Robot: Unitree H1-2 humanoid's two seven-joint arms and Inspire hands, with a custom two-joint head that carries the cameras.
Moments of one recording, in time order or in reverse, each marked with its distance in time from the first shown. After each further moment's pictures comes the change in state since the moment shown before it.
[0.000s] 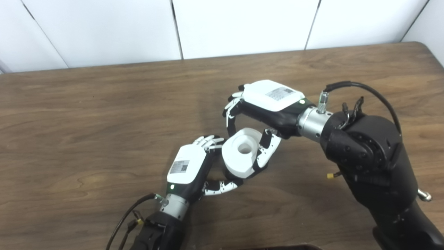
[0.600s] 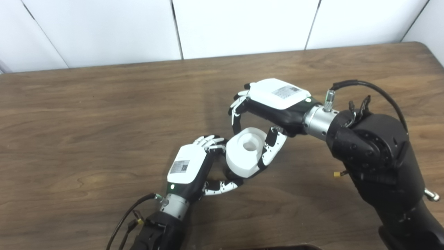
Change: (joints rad) left arm -0.001 0.000 0.000 0.000 0.000 0.001 -0.003; right arm 0.001 -0.036 -0.021 0.000 0.024 0.000 0.001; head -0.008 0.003
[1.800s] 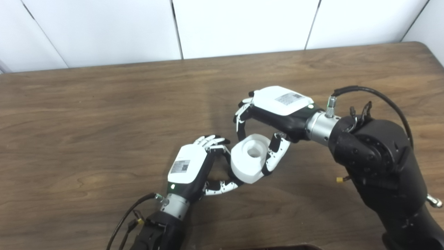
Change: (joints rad) left arm -0.002 -0.002 0.001 -0.001 -0.001 0.005 -0.004; right arm 0.037 0.007 -0.004 -0.002 -0.005 0.000 0.007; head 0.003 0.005
